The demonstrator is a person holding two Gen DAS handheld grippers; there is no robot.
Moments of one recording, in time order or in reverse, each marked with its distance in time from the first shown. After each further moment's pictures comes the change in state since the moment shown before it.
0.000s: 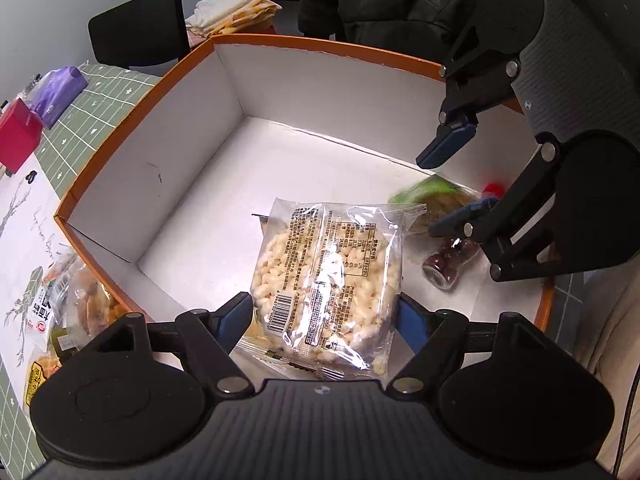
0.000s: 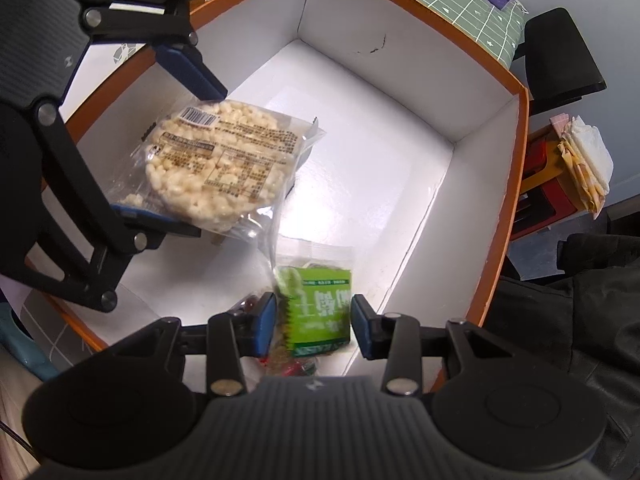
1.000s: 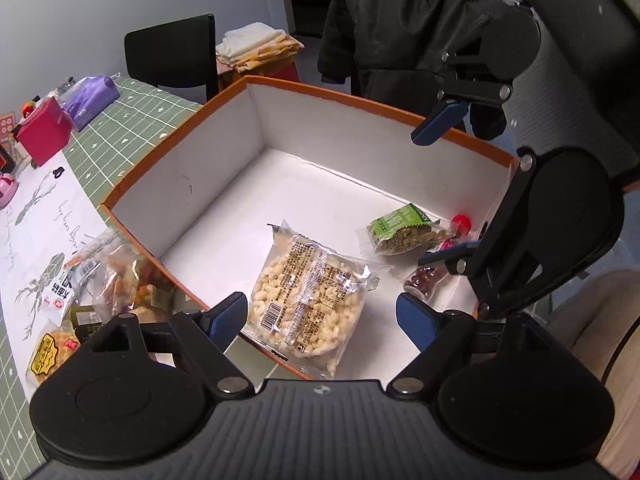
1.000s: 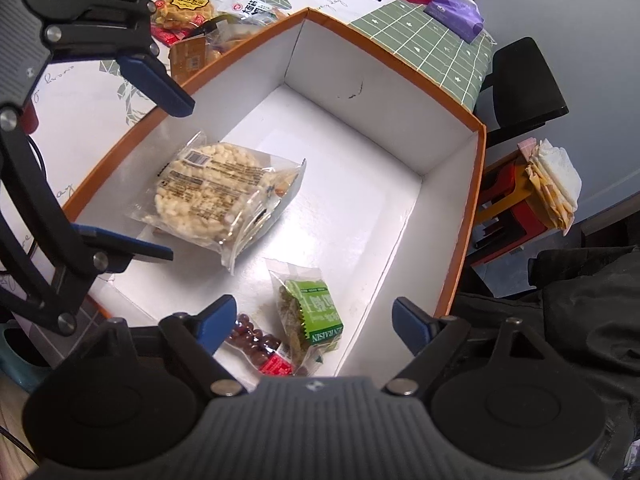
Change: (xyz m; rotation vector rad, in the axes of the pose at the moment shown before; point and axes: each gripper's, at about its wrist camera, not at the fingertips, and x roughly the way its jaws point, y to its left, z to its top) left arm -0.057 -0.006 -0.024 -0.102 -0.136 0.019; right arm -0.044 0.019 -0.009 0.025 -0.107 -0.102
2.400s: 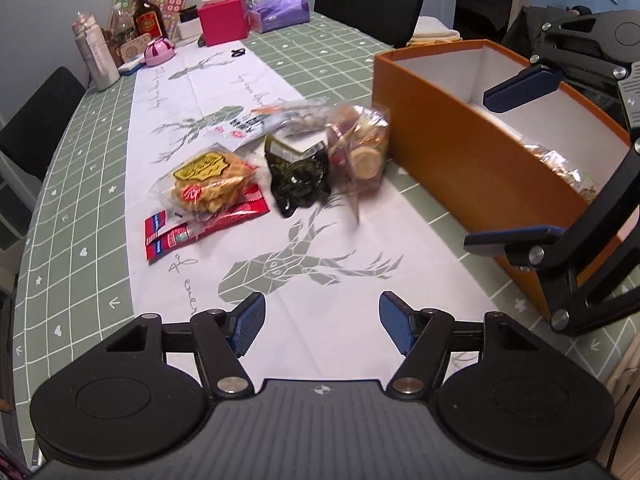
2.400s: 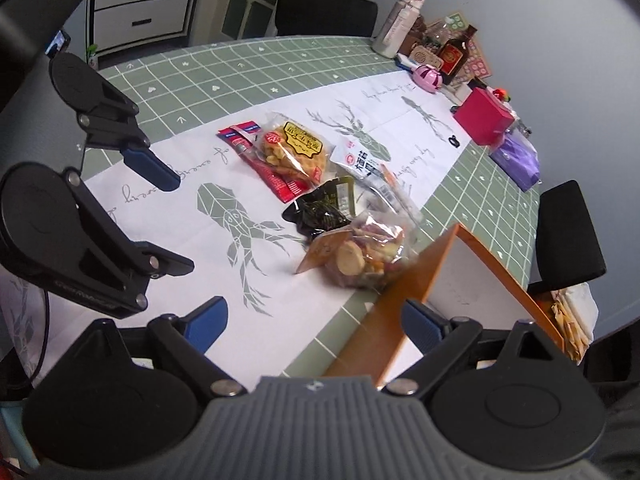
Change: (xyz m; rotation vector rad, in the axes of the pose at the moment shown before) left arm -0.045 0.122 -0.144 -0.384 0.013 0.218; right arm -0.013 0.134 0.120 -0.155 -0.262 0.036
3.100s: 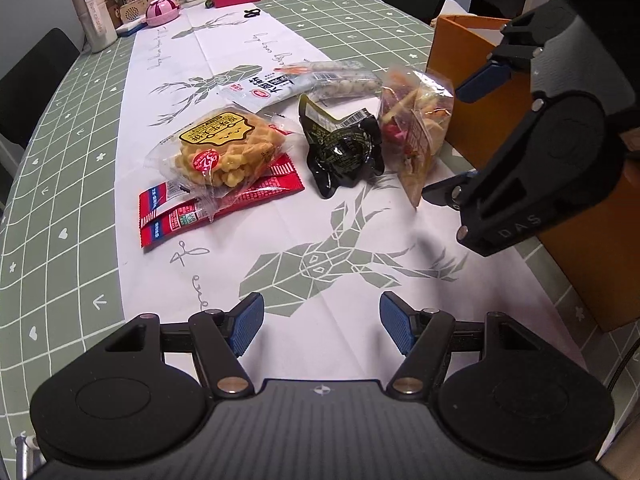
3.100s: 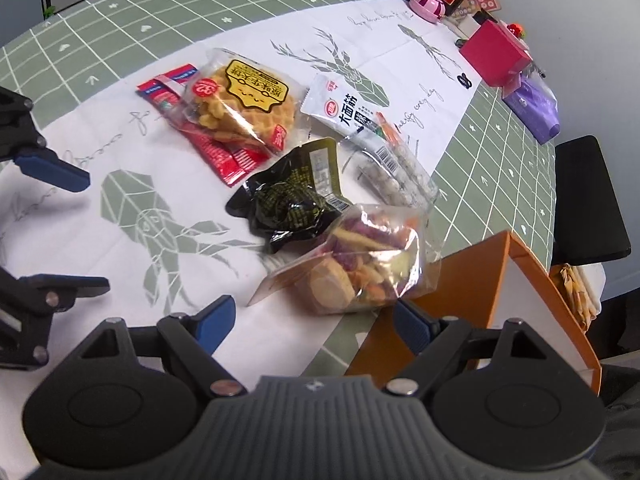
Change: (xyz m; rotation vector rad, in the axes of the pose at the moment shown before) left arm 0.054 0.043 0.004 -0.038 0.070 -0.032; right arm 0.122 -0.023 0.044 0.032 0.214 -0.047
